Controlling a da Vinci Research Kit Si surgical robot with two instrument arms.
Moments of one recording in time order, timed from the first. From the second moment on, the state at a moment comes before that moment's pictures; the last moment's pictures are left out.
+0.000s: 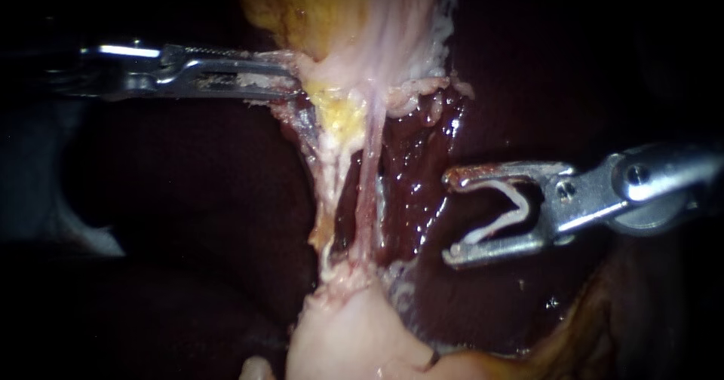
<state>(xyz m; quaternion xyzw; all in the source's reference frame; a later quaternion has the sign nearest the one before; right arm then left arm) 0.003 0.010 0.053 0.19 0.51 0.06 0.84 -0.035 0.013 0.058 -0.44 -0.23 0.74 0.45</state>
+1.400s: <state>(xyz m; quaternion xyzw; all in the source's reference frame) 0.015 0.007 0.059 0.27 0.51 0.13 0.81 -0.028 0.015 0.050 -0.45 -0.22 0.73 0.47</state>
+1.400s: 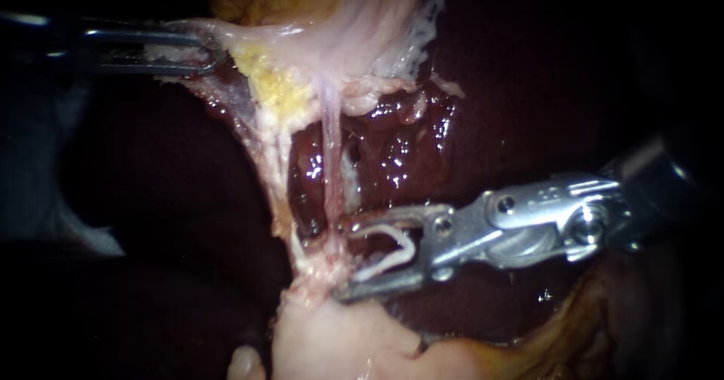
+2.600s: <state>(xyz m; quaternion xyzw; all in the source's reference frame) 0.026 0.004 0.066 0.32 0.53 0.14 0.77 -0.028 0.015 0.050 -0.45 -0.22 0.73 0.47</state>
